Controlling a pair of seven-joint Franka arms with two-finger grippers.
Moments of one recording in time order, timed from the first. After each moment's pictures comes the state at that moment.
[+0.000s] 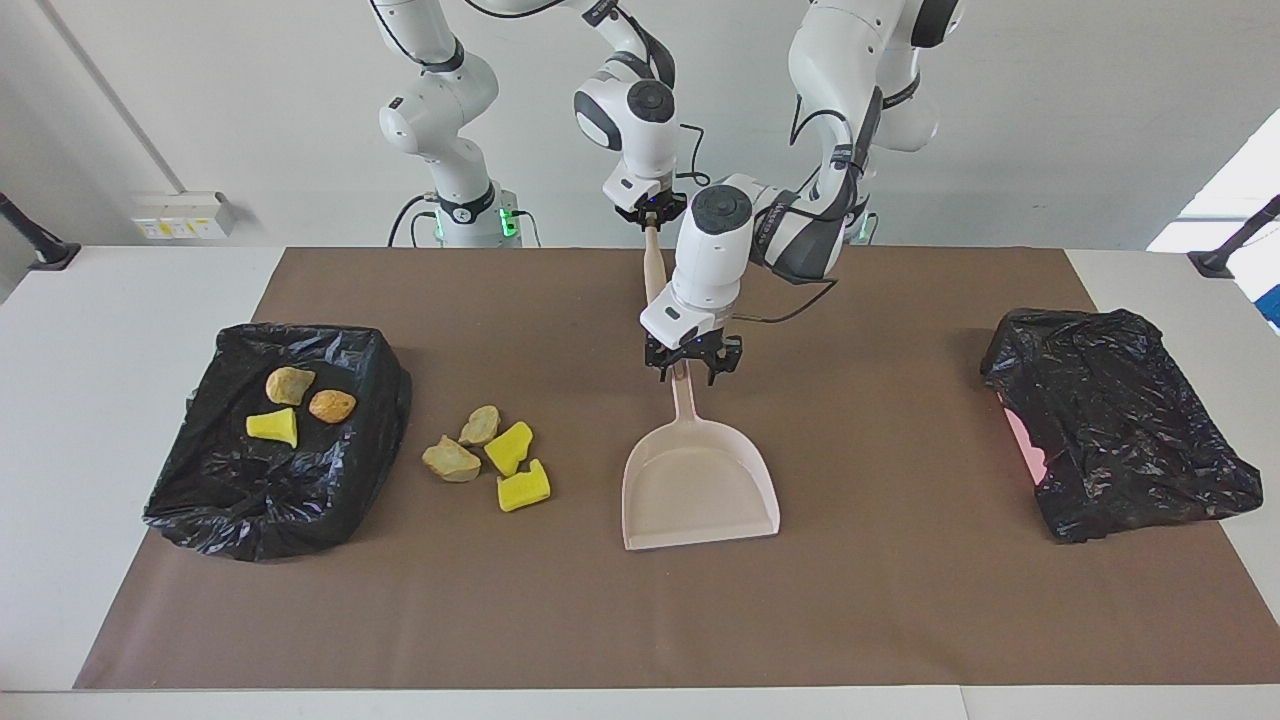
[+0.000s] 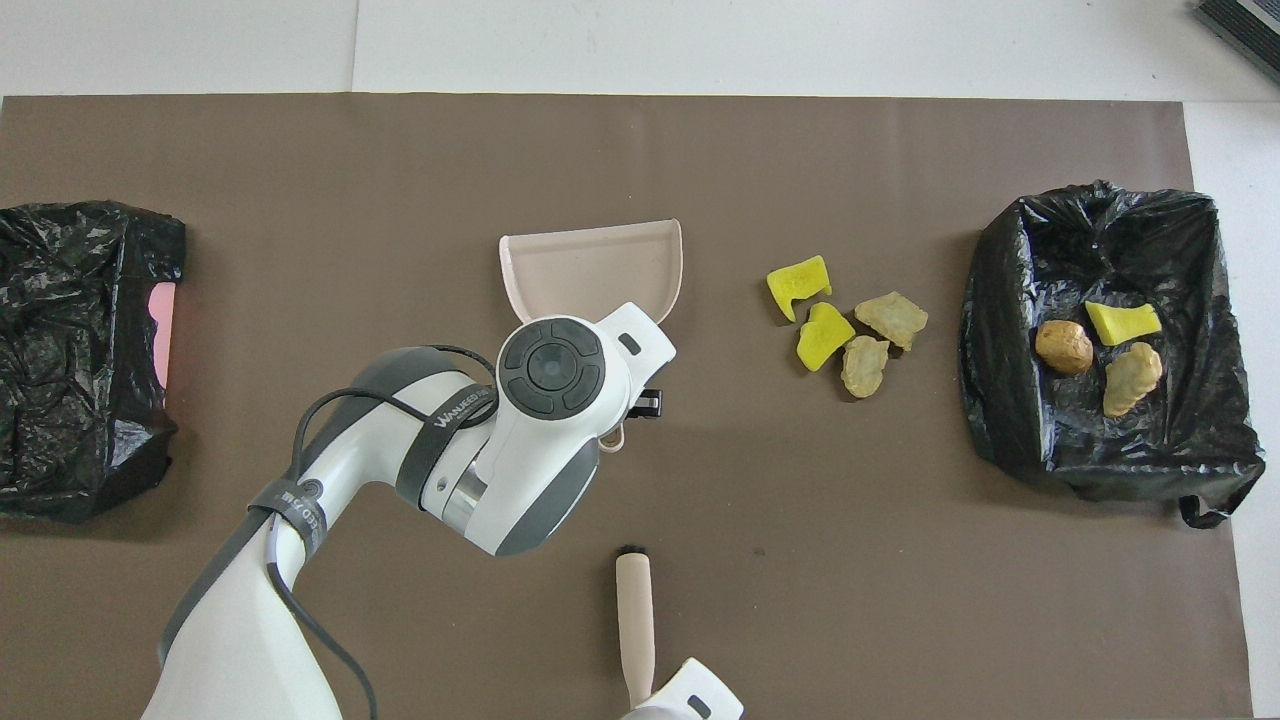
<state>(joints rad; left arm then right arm) -0.63 0.30 -0.06 -1.86 -0.03 2.21 -0.54 0.96 -0.15 0.09 -2.50 0.35 2.21 0.81</state>
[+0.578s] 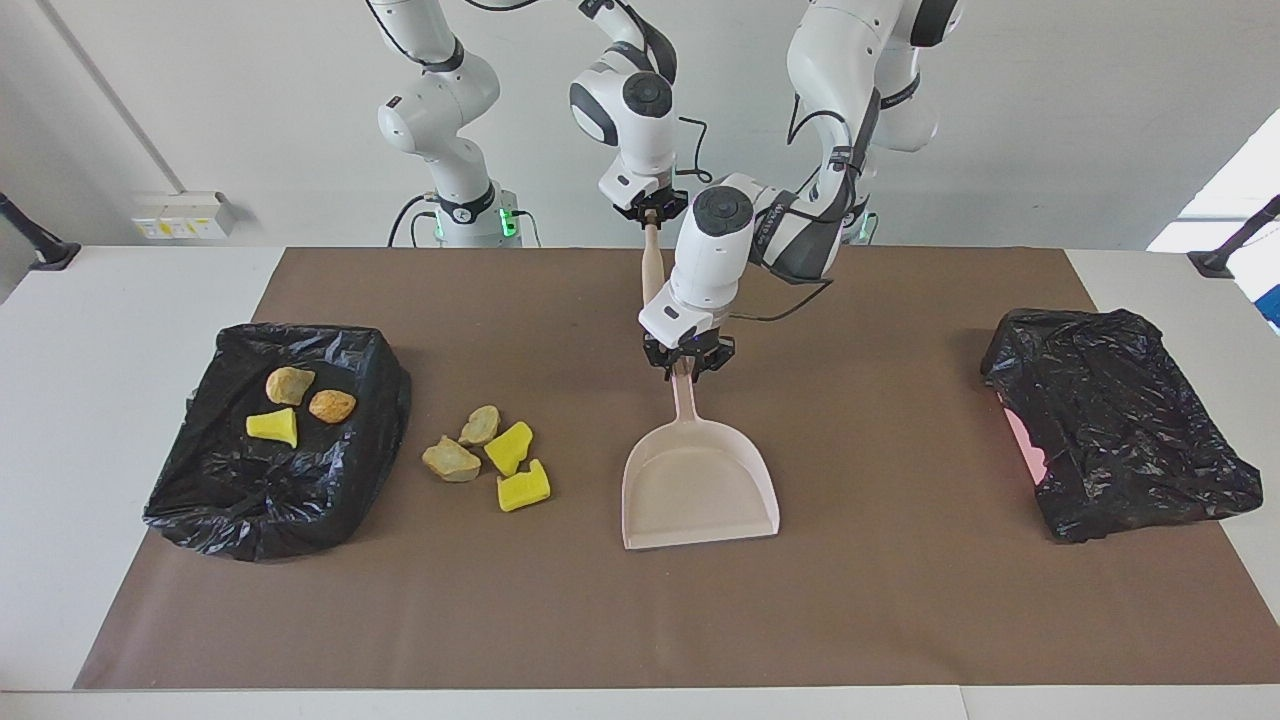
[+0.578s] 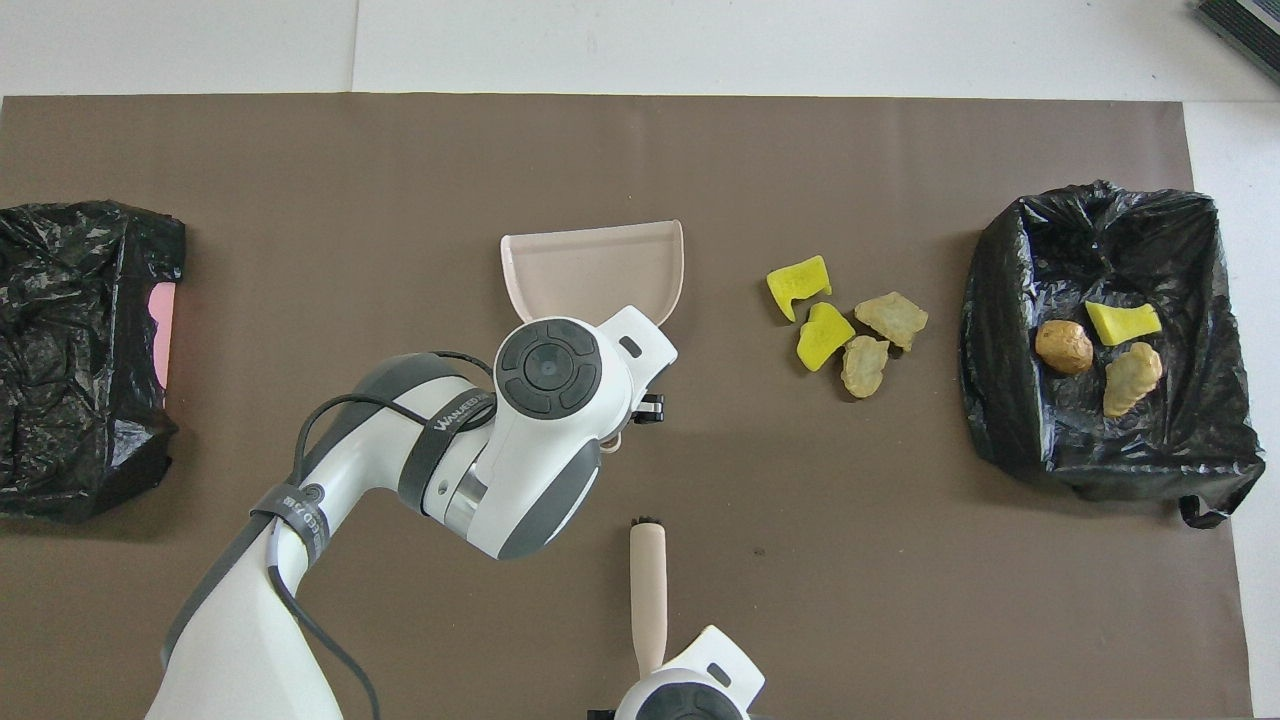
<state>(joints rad) -0.63 0.29 -0.05 -1.87 -0.07 2.21 -0.54 0.86 -0.20 0.07 -2.43 0.31 2.08 0.80</state>
